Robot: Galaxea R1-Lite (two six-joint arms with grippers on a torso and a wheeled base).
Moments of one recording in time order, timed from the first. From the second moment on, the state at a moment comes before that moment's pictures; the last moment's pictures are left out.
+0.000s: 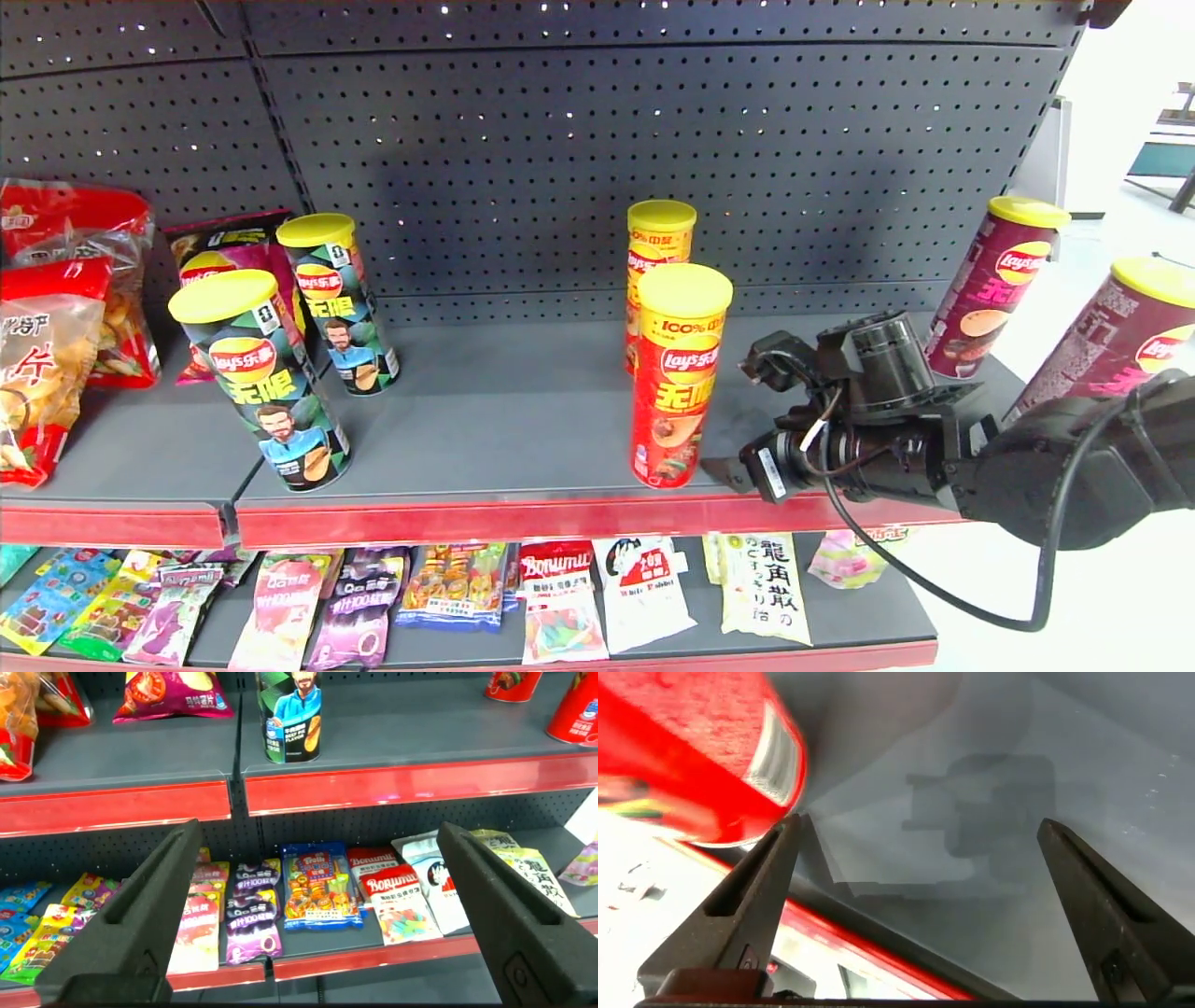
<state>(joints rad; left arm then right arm) 0.00 0.00 0.00 0.01 -0.09 0.02 0.53 1.84 -0.87 -0.30 -0.11 -0.08</state>
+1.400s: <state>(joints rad) 0.00 0.00 0.00 0.01 -0.09 0.02 0.55 1.88 -0.93 -0.30 -0.11 -0.08</state>
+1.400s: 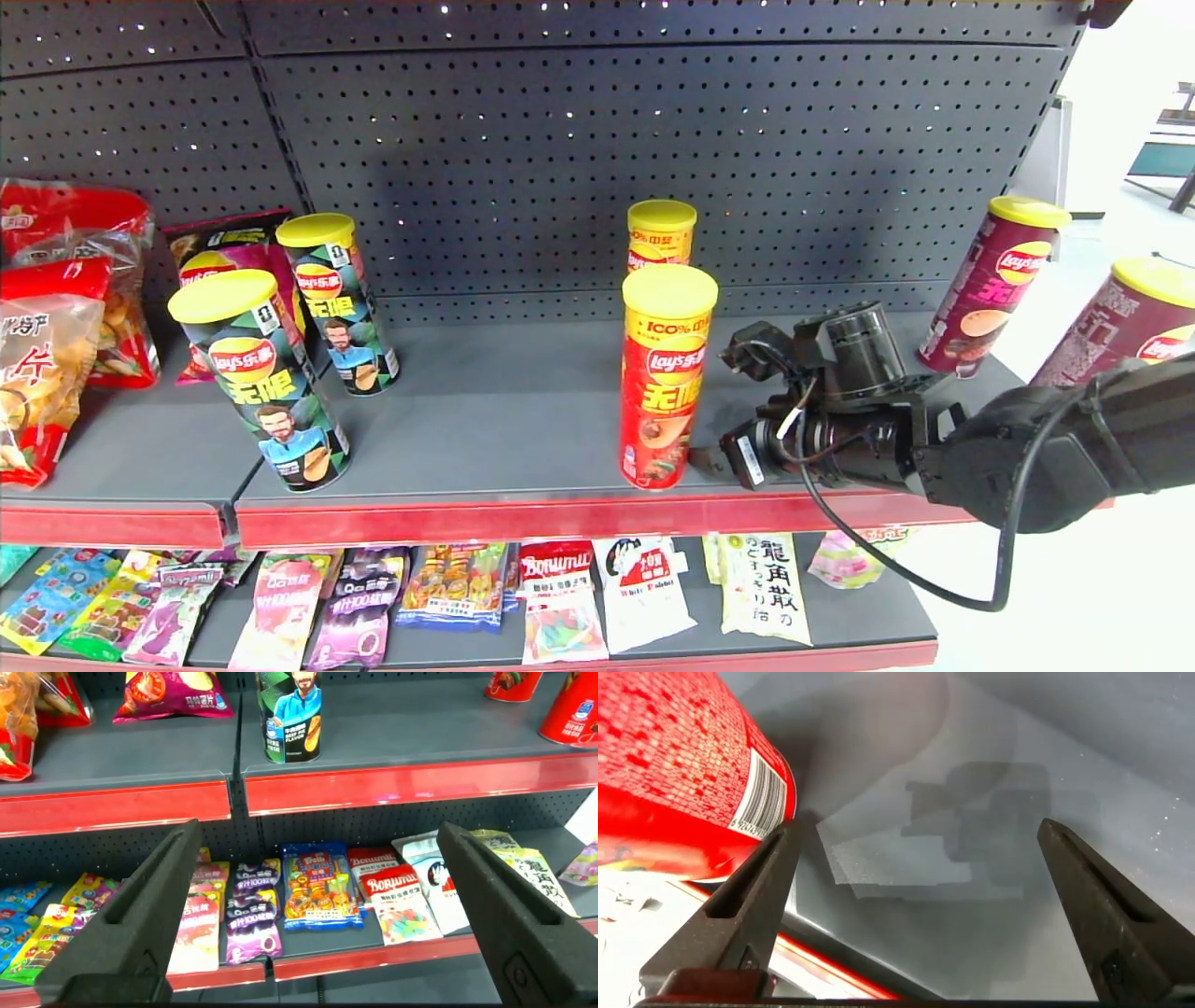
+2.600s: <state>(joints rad) 0.00 0.00 0.00 0.01 -0.09 0.02 0.54 1.59 -0.70 -0.30 -0.08 -0.08</state>
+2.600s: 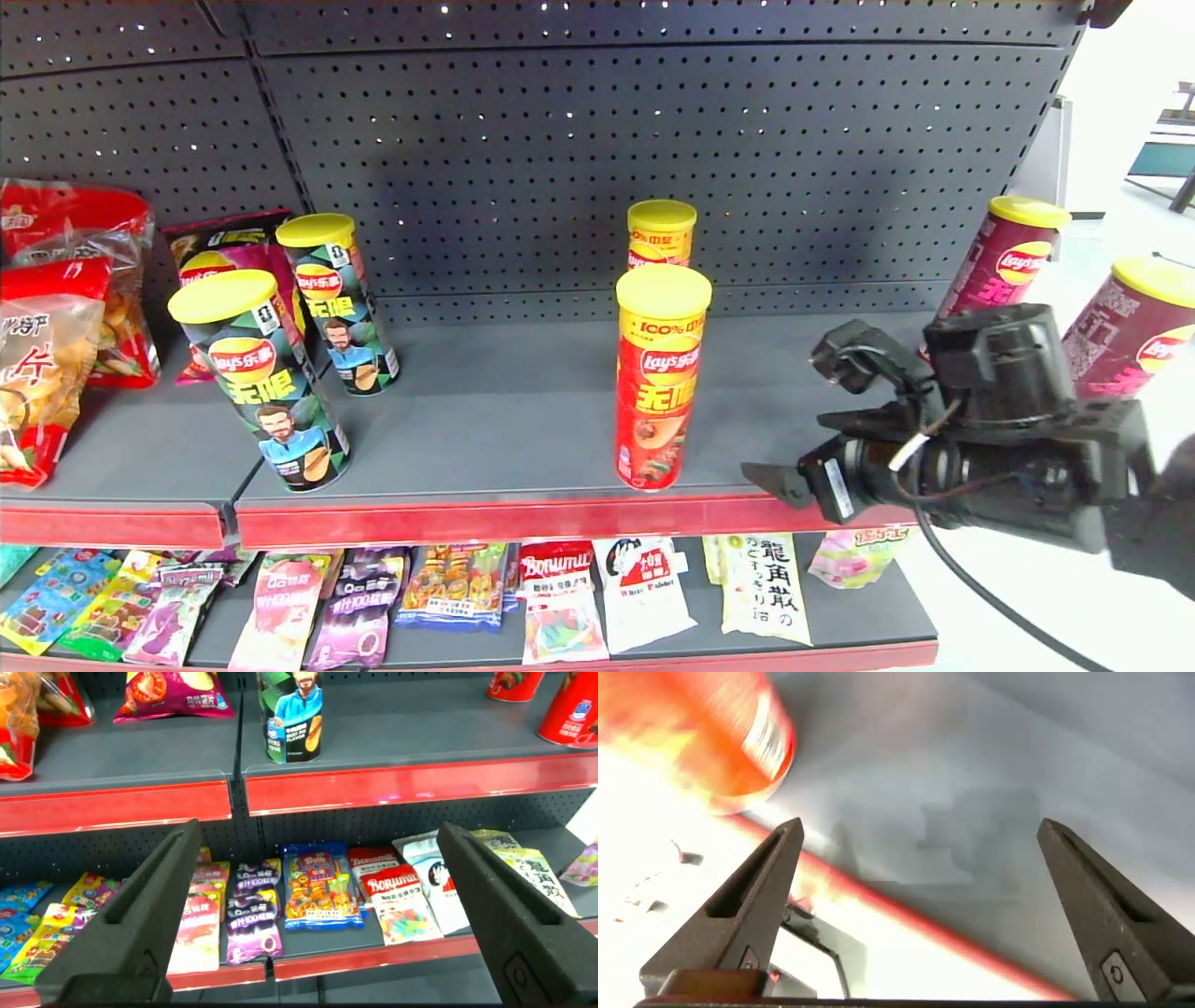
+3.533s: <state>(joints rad) 0.00 0.00 0.00 0.01 -0.09 0.02 -0.02 0.26 -0.04 -0.04 0.19 -0.09</state>
